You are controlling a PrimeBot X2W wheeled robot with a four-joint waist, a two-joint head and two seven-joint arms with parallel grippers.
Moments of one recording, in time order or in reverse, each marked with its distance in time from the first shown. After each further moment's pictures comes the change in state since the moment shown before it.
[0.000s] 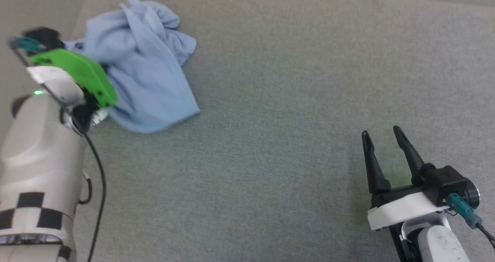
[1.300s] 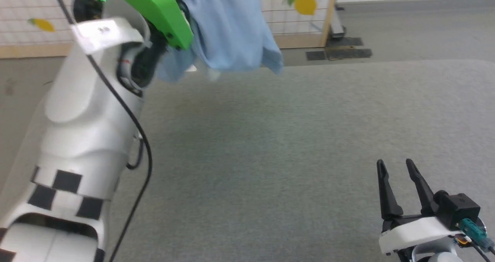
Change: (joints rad) left arm -0.097 -0.080 -0.262 -0.461 -0.155 -0.019 -0.123; right arm 0.096 -0.001 -0.057 0.060 0.096 0.000 -0.021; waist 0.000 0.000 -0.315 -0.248
